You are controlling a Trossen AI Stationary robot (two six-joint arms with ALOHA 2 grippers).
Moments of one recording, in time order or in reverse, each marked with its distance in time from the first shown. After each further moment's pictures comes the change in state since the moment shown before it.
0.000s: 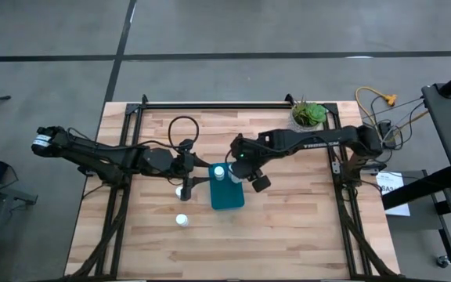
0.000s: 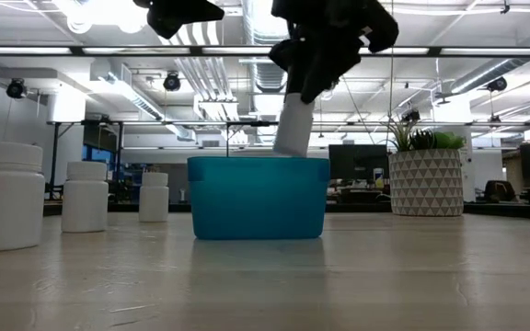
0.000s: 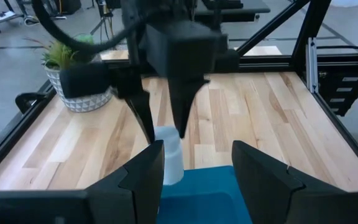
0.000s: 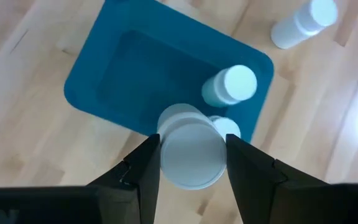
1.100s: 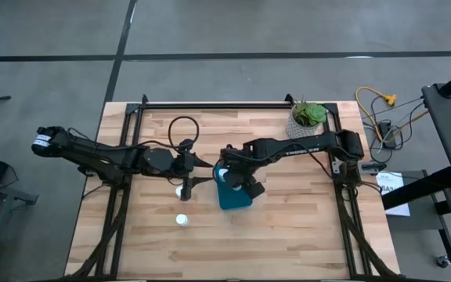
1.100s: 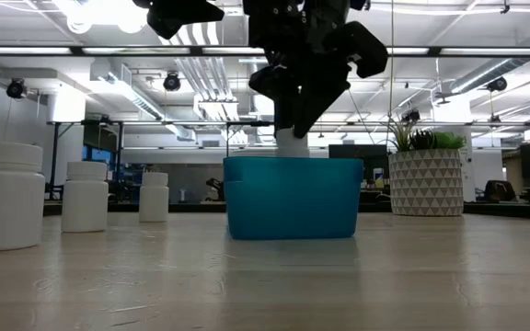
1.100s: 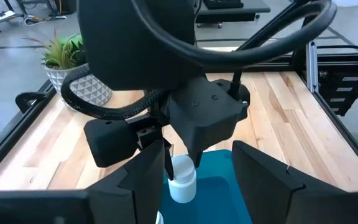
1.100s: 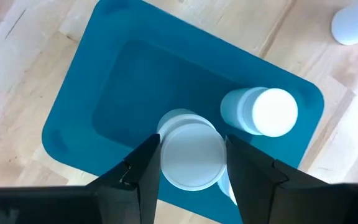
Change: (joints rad) left arm 0.002 0.000 -0.001 0.000 0.000 -0.001; right arm 0.035 0.183 0.110 -0.066 -0.015 -0.019
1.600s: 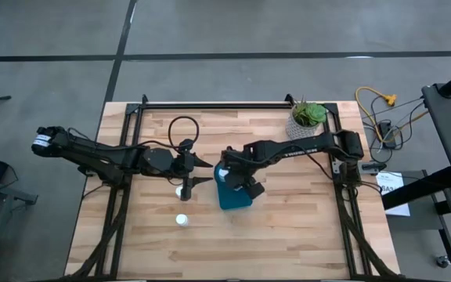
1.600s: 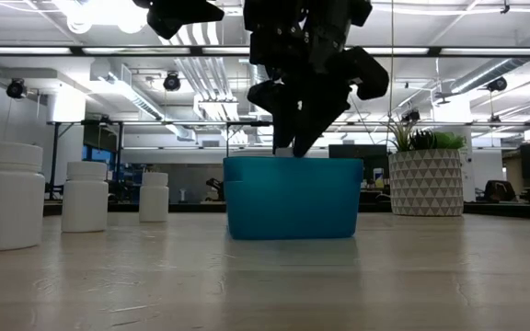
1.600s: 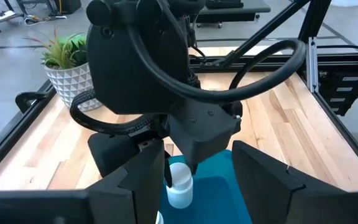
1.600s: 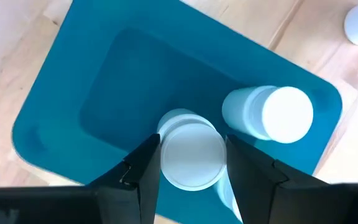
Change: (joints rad) left arm 0.000 0.000 0.000 0.000 0.000 0.000; right arm -0.006 0.000 -0.082 0.094 0.002 -0.046
